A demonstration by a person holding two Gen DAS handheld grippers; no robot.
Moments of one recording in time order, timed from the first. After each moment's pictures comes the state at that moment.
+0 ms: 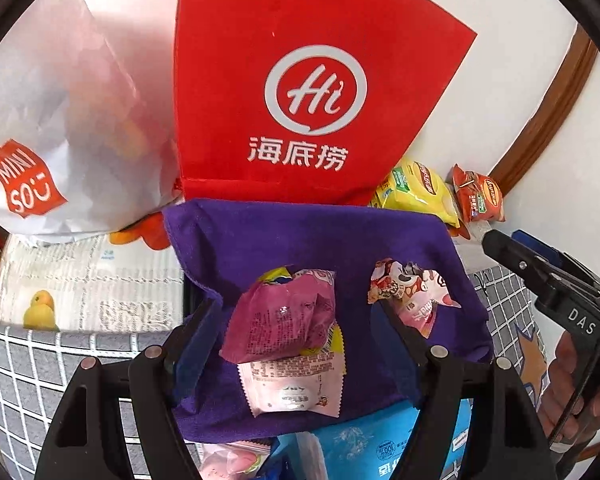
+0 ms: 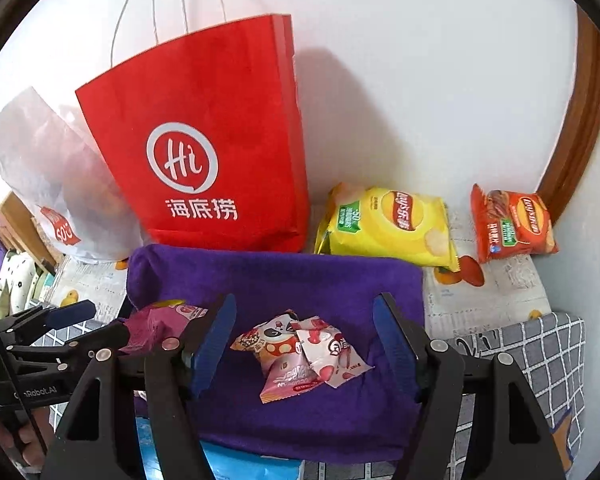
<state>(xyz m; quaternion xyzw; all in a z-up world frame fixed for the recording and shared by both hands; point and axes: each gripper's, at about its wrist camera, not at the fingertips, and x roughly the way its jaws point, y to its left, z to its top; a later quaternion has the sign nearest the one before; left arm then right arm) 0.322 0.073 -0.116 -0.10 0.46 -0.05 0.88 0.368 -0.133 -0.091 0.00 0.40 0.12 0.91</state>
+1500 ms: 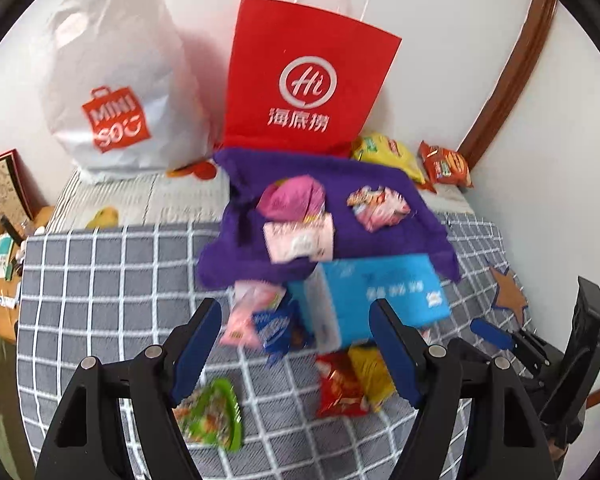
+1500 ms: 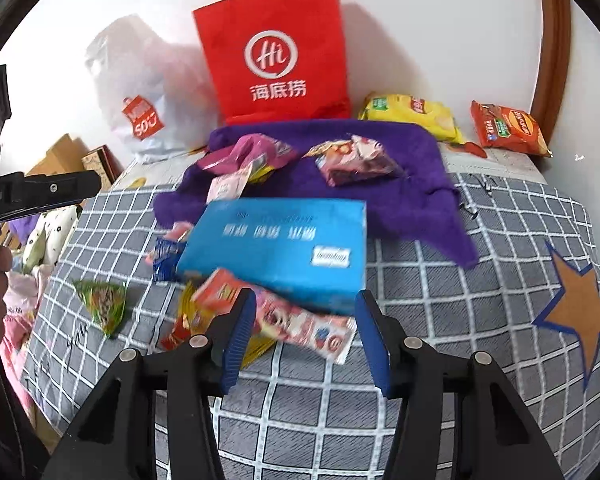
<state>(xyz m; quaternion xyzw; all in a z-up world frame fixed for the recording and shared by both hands) 0.156 0.090 -0.086 -0.09 0.45 -0.05 0.89 0.158 -0.145 -0.147 0.00 0.42 0.18 0.89</state>
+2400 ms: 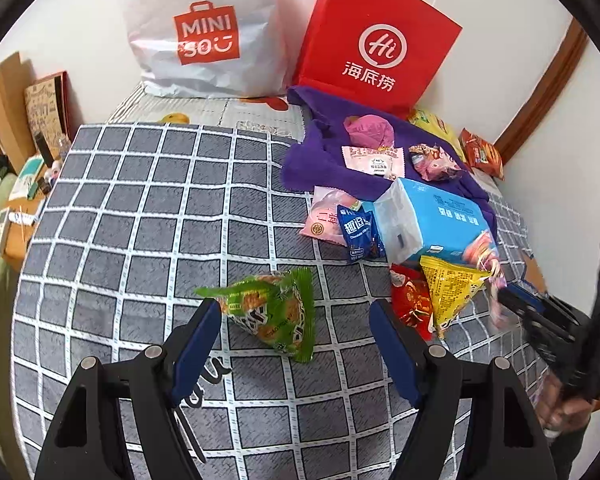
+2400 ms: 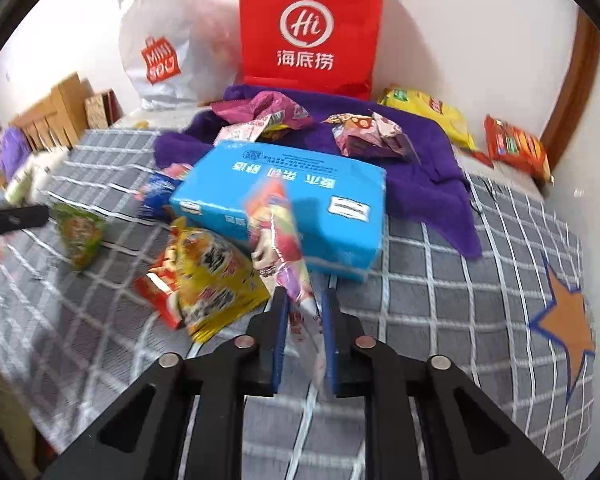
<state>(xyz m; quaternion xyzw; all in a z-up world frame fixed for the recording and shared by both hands) 0.079 0.139 -0.146 -0.15 0.47 0.00 0.87 0.134 -0.134 -0.164 -0.08 0.43 0.18 0.88</state>
